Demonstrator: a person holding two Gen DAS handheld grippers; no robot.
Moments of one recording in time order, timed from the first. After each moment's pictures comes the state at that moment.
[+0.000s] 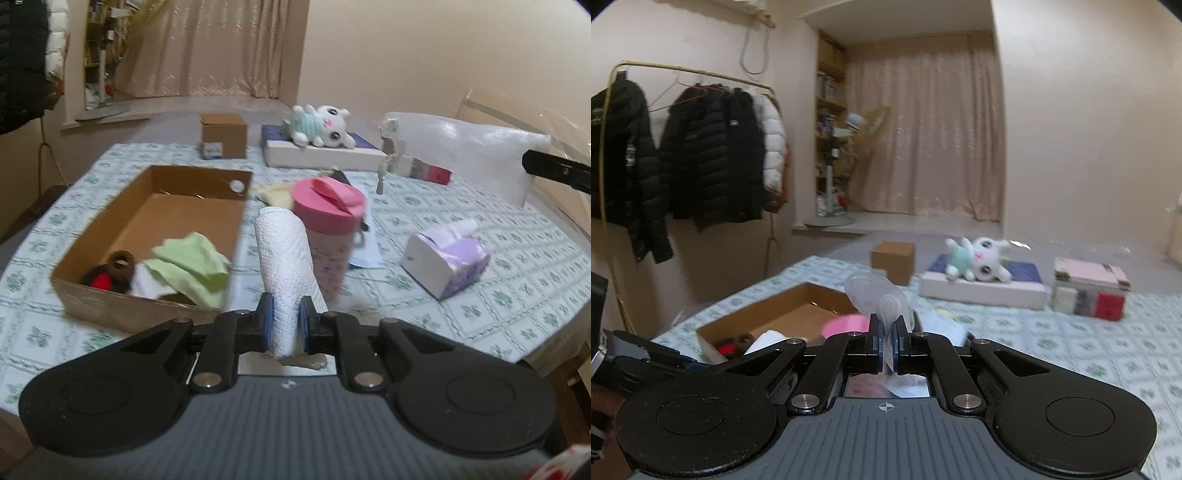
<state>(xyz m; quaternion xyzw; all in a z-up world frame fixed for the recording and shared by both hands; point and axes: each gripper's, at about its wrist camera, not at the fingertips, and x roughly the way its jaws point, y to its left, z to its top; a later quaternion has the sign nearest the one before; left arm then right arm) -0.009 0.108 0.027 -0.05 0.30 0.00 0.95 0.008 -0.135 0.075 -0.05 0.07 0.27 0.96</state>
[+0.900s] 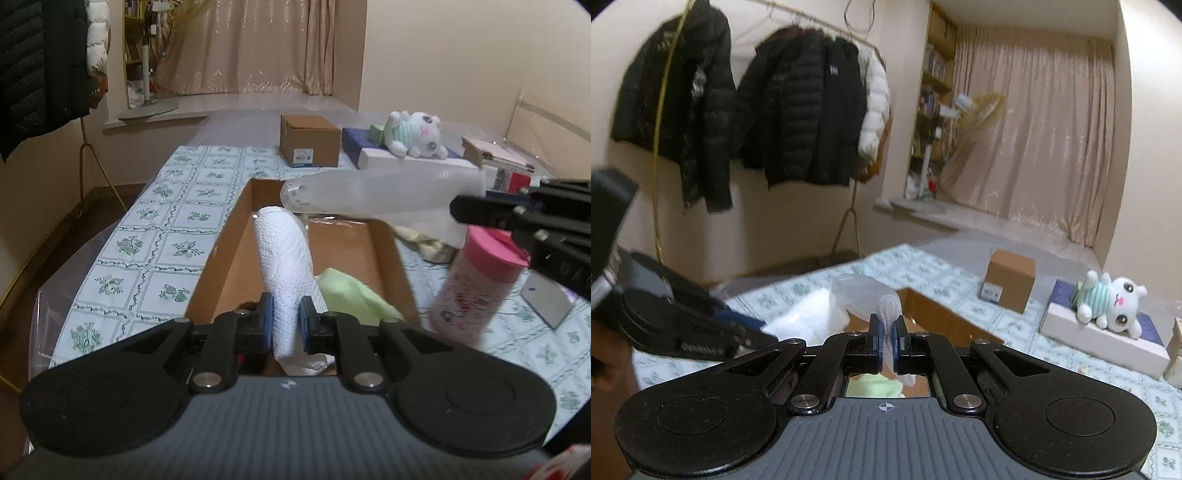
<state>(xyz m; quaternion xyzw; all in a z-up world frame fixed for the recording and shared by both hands) 0.070 0.262 0.019 -0.03 0.32 0.06 0.95 0.131 0.089 0.025 -0.15 0.09 0.36 0.92</state>
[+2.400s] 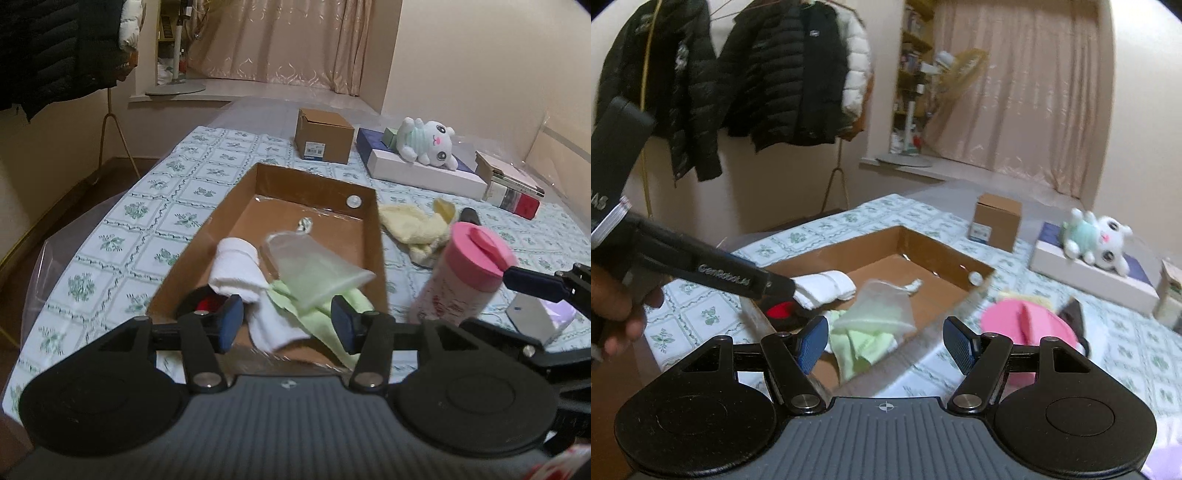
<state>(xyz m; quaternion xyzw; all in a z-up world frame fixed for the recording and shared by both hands) 0.042 0.219 0.027 -0.09 0.32 0.10 0.94 0.087 0.039 -0.005 -0.13 0.16 0.33 0.92</state>
